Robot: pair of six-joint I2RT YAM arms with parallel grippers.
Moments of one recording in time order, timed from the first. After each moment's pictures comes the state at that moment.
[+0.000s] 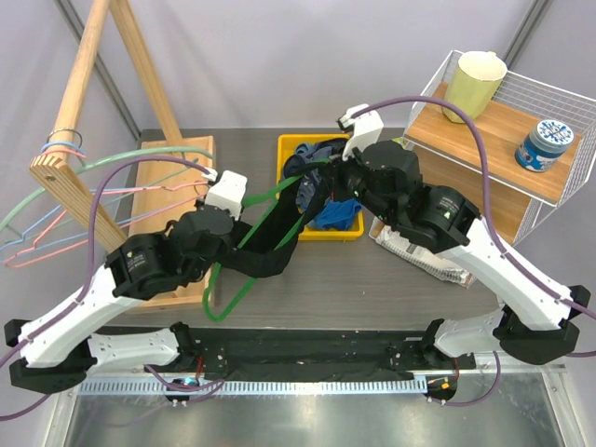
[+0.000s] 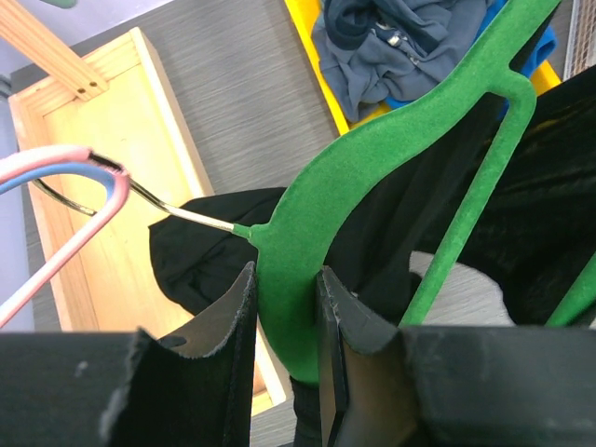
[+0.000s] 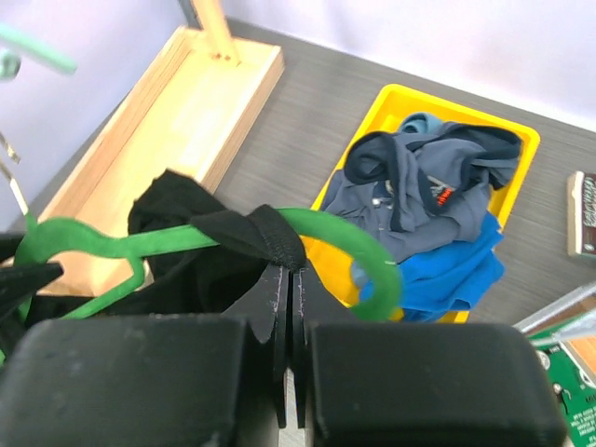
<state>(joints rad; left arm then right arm) -1.07 0.99 1.38 -0.98 -0.73 -0.23 0.96 1.31 1.69 -0.66 0.40 0.23</state>
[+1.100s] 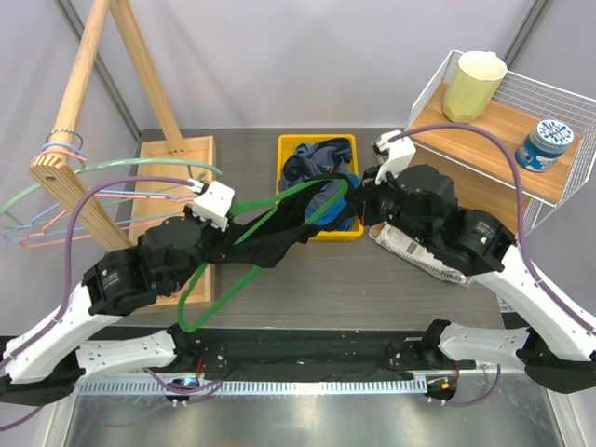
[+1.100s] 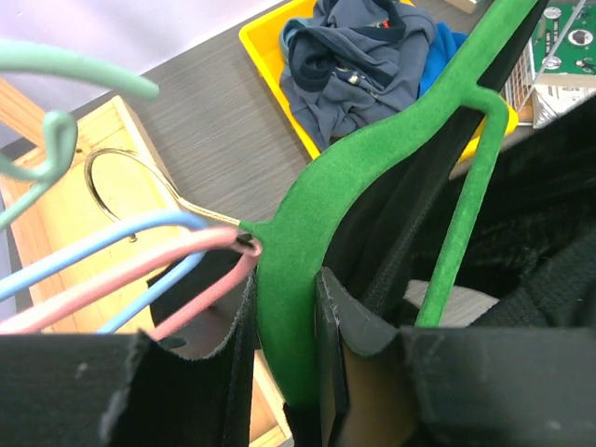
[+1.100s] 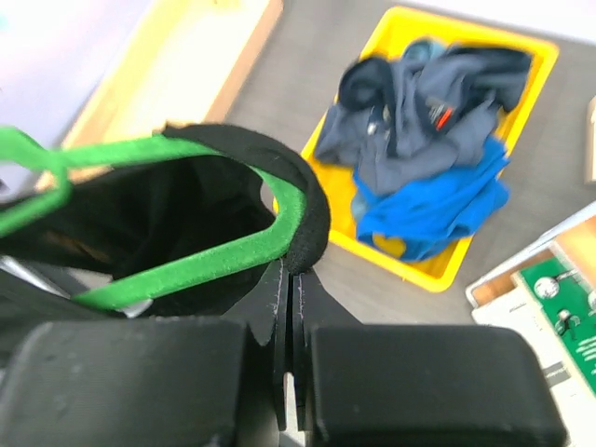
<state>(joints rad) -1.07 0.83 1.28 -0.84 -0.63 -0.06 0.88 1.08 1.46 -0.74 0.29 0.32</state>
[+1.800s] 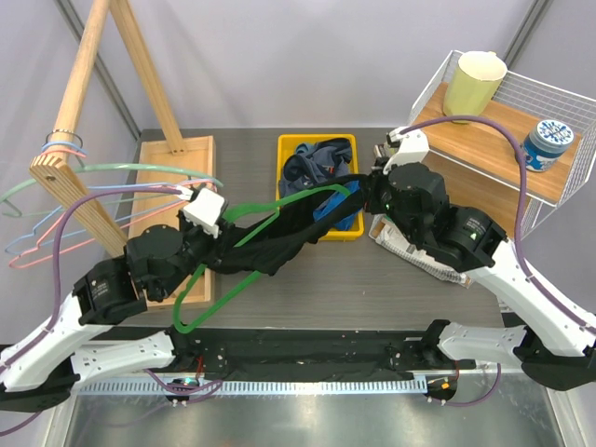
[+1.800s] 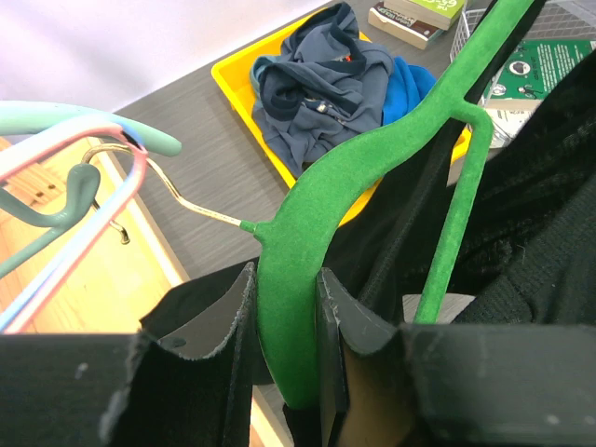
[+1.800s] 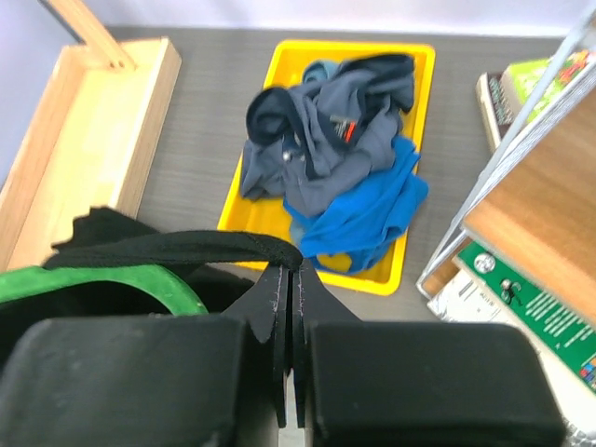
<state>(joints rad) -1.07 0.75 1.21 -0.75 -0.55 -0.01 0.87 1.11 1.47 -0.72 0.58 0.41</state>
